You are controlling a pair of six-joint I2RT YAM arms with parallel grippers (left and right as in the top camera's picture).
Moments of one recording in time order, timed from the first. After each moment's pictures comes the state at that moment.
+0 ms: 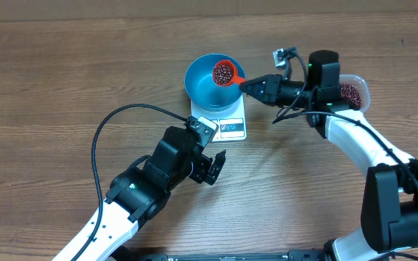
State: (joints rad) left arm -0.65 1.09 0.78 -0.41 -0.01 -0.10; right arm 0.15 1.73 1.04 0.13 -0.98 0.63
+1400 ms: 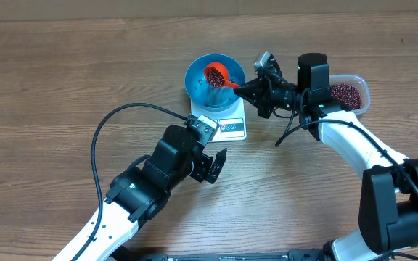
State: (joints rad) left arm -0.65 1.09 0.78 -0.39 -0.01 -0.10; right arm 0.20 1.73 1.04 0.09 -0.88 -0.25
